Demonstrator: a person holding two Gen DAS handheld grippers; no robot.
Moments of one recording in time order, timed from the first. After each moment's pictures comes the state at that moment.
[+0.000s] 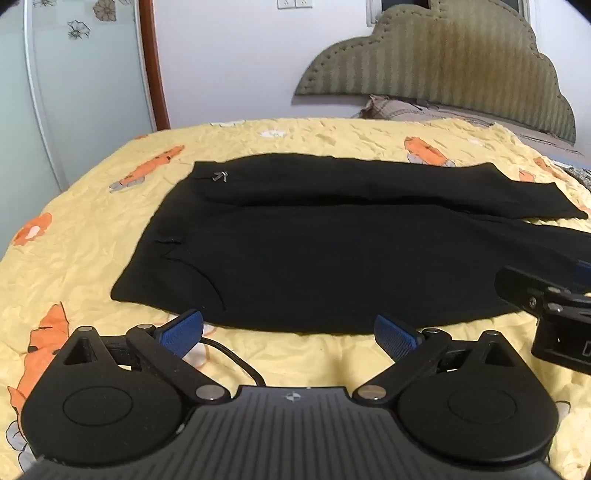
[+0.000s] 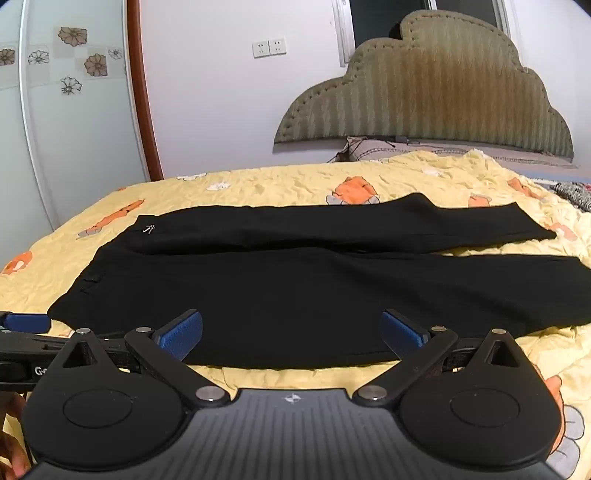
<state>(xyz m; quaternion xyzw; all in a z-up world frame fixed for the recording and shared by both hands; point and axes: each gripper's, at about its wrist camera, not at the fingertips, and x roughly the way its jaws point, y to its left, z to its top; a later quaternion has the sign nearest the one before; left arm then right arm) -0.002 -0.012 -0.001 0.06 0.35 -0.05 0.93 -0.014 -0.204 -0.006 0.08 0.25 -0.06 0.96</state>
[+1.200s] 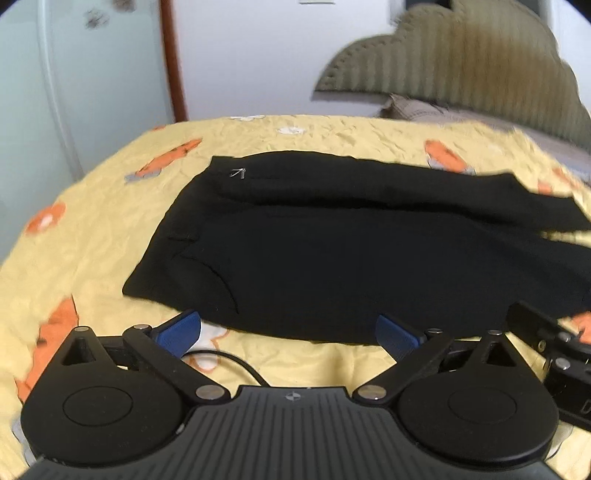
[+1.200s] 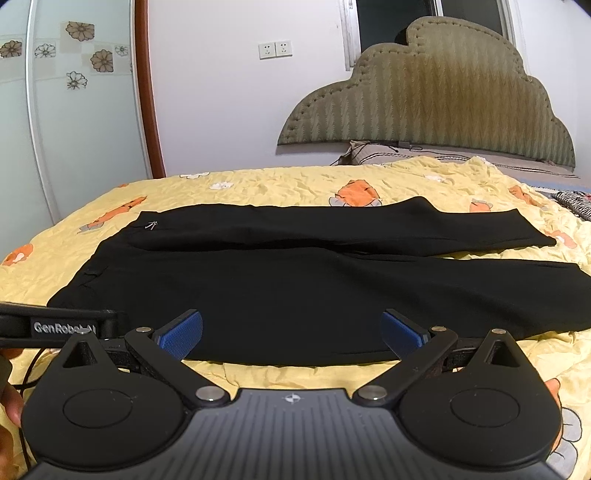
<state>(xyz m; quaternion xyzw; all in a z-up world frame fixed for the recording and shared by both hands) 0.010 -0.009 0.006 0.06 0.36 -0.02 0.93 -0.018 -0.199 -0.008 0.07 0.25 -0.05 0.96</state>
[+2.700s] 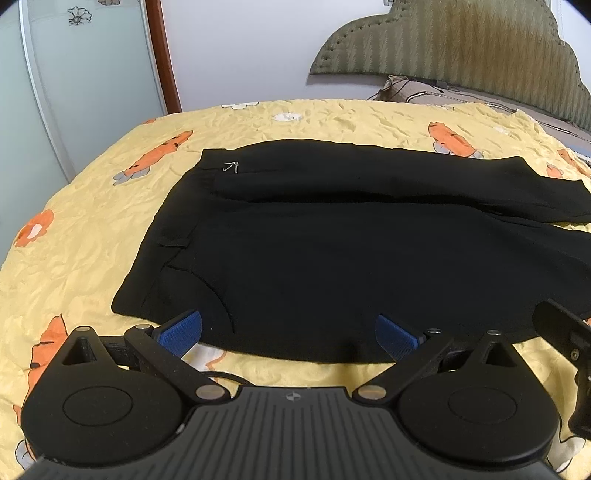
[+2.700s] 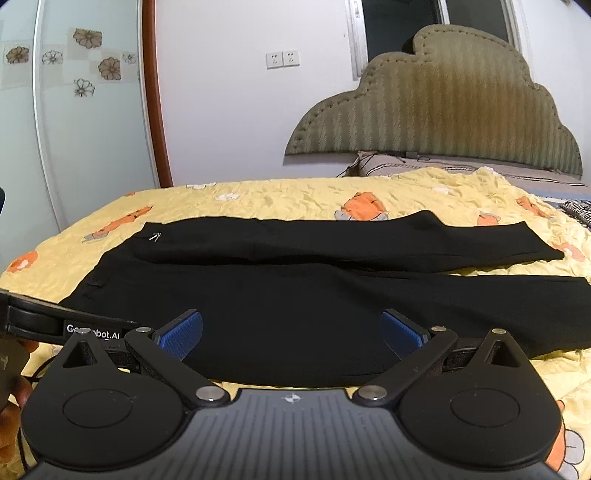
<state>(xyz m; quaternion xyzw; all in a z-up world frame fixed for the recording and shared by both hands) 0.042 -0.007 -0.001 0.07 0.38 -0.02 0.92 -0.004 -0.211 -0.003 0.07 0.24 -0.03 0.97</state>
